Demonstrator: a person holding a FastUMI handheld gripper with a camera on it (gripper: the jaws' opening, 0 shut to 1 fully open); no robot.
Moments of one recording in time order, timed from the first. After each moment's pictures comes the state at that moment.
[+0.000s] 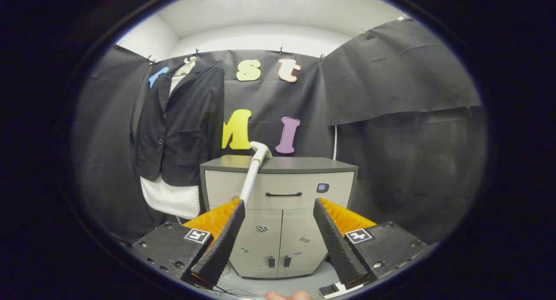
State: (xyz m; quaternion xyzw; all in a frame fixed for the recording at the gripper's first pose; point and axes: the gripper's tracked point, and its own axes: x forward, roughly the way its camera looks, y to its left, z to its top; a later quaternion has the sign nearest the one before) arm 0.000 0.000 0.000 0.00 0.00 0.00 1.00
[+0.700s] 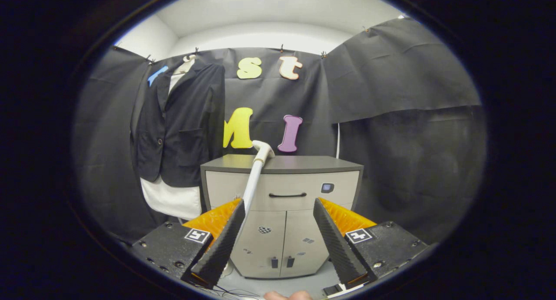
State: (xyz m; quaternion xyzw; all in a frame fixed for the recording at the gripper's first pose) arm 0.017 0.009 0.011 0.00 0.00 0.00 1.00
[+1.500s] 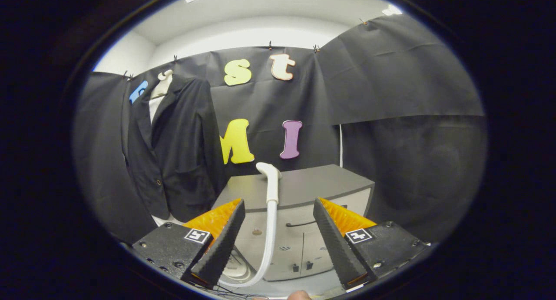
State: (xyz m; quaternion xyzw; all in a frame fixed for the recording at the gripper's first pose) arm 0.069 0.054 0.148 0.06 0.05 -0.01 1.00
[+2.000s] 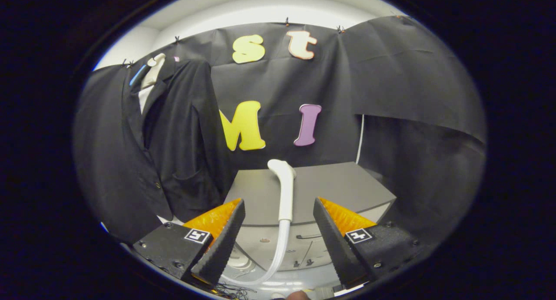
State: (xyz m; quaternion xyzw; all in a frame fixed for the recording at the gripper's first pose) arm 0.174 0.086 0.179 0.02 0.17 0.05 0.98
